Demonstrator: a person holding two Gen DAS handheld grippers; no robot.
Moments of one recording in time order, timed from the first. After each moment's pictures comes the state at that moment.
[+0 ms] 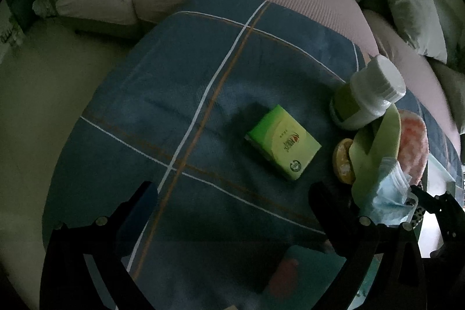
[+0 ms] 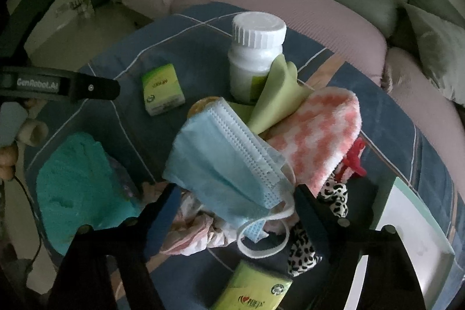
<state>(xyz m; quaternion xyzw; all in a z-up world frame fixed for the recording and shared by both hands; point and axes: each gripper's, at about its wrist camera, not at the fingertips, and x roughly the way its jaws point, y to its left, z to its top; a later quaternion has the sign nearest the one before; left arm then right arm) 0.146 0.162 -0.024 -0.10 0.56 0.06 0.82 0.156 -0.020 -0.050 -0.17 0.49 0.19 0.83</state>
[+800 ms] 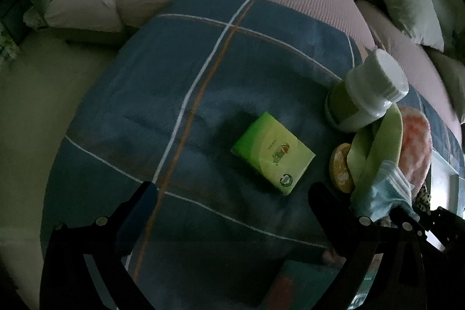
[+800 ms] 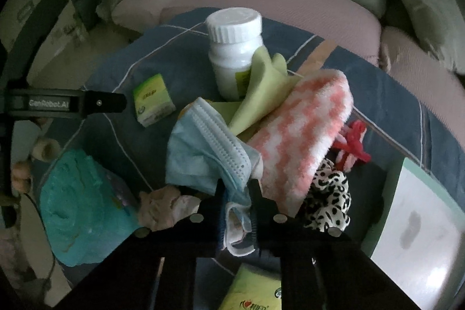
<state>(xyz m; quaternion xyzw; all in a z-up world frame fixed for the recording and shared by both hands) 0.172 0.151 -0.034 -0.08 0.57 0.03 0.82 0.165 -0.045 -0.052 -0.09 0.50 0.18 0.84</state>
